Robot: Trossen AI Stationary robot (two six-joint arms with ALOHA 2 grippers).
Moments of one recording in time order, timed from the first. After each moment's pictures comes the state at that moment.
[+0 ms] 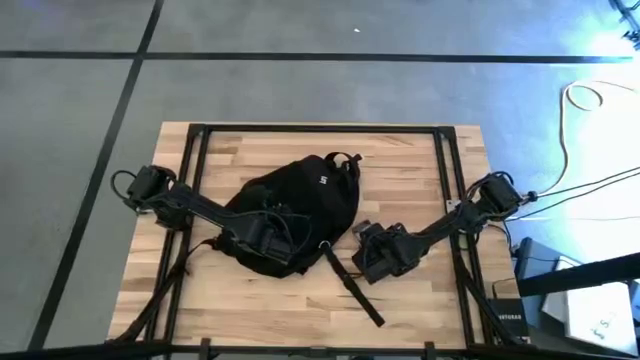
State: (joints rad) left arm -0.32 1.75 1.15 -0.98 -1.10 -0.63; right arm 0.49 1.77 0.91 -0.64 0.50 1.40
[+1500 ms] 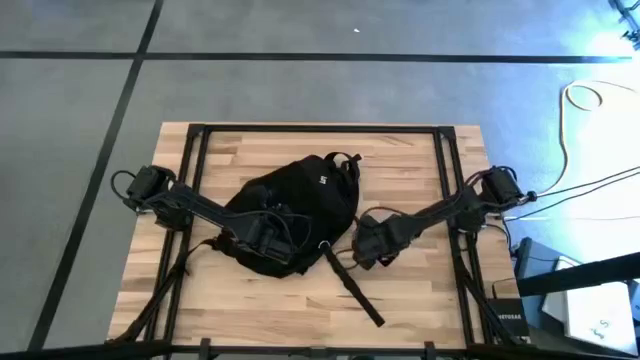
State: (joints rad) left arm -0.32 1.75 1.15 -0.98 -1.08 -0.63; right arm 0.33 1.76 0.94 -0.72 0.10 1.08
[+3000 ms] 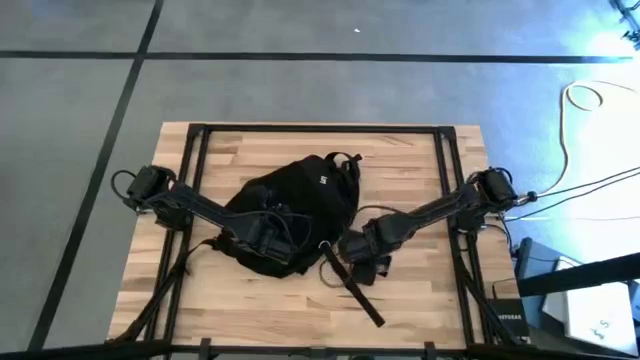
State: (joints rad) left arm -0.33 1.75 1.15 -0.98 -1.05 -0.65; right arm 0.34 1.77 1.27 -0.89 -0.05 0.68
